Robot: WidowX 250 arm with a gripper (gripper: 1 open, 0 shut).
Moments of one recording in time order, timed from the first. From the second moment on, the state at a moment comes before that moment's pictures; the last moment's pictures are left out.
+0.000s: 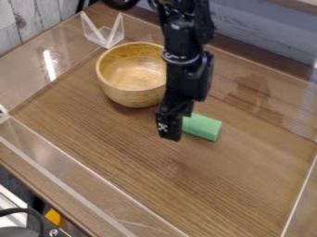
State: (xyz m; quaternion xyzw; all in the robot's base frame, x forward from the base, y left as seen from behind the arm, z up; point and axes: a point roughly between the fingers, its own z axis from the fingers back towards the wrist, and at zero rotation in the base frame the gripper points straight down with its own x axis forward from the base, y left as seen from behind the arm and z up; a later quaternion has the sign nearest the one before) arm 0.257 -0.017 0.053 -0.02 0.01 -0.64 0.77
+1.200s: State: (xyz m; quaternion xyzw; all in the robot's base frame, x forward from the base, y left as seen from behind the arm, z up) arm 0.282 -0.028 0.030 -0.03 0.02 -0.65 0.76
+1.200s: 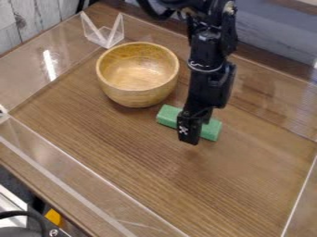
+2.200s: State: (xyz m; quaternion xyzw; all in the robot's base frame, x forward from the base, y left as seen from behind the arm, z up) arm 0.271 -0.018 0.020 -0.07 0.04 -0.65 0.76
